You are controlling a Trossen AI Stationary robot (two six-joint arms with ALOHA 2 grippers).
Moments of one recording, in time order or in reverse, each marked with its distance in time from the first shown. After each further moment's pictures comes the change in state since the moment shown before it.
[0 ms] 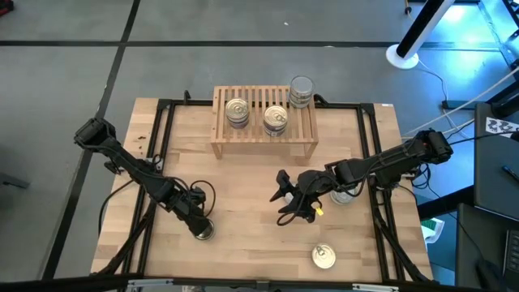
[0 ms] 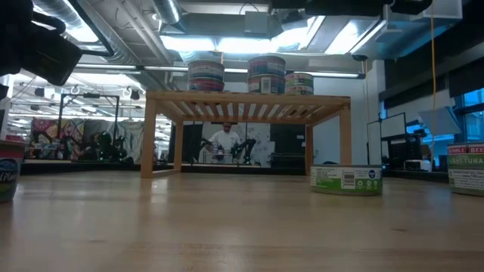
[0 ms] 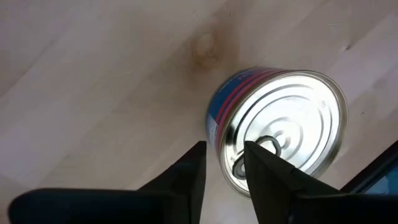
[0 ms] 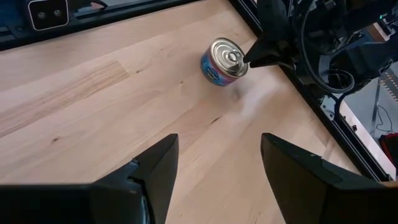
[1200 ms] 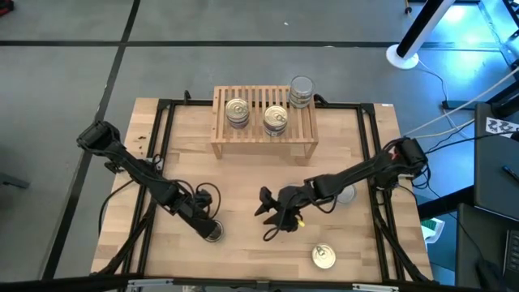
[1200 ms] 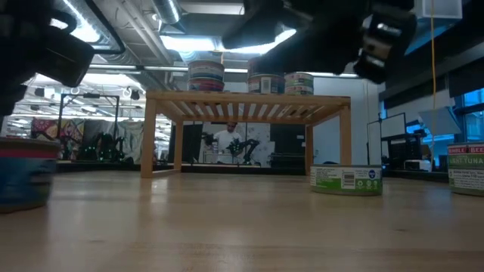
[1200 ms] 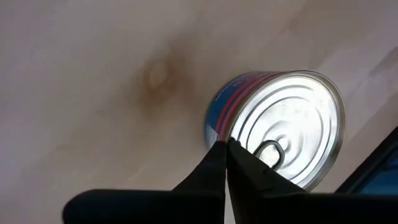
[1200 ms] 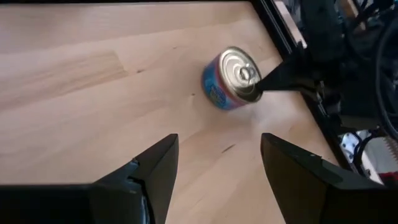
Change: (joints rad) left arm 0.003 0.084 0.002 0.146 -0.078 -0.004; right arm 0.025 0.277 0.000 0.300 -0.018 -0.150
